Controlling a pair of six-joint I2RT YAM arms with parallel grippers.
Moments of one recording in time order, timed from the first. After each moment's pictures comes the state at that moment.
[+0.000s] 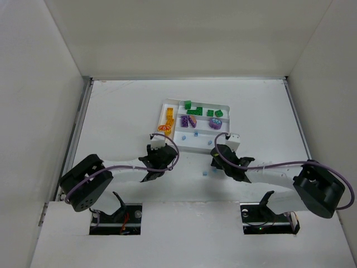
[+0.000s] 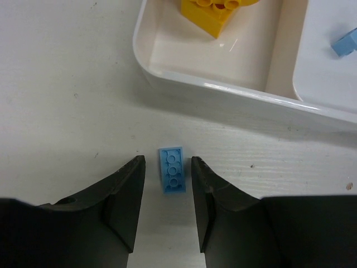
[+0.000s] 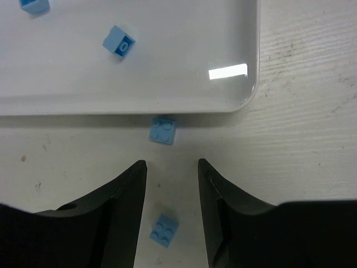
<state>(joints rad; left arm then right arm) -0.89 1.43 0.49 0.03 -0.71 -0.71 0.85 1.30 0.49 -0.07 0.56 0.88</state>
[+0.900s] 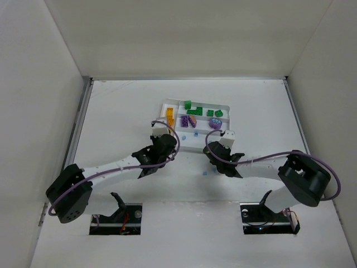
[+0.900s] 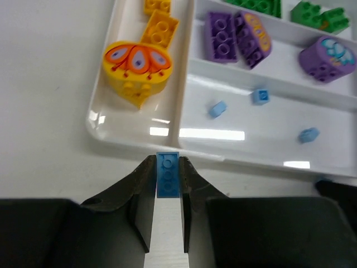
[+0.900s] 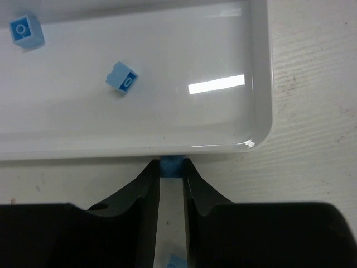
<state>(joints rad) -0.90 1.24 0.61 -0.01 -0.66 -0.66 0.86 1.47 0.59 -0.04 0.67 0.87</state>
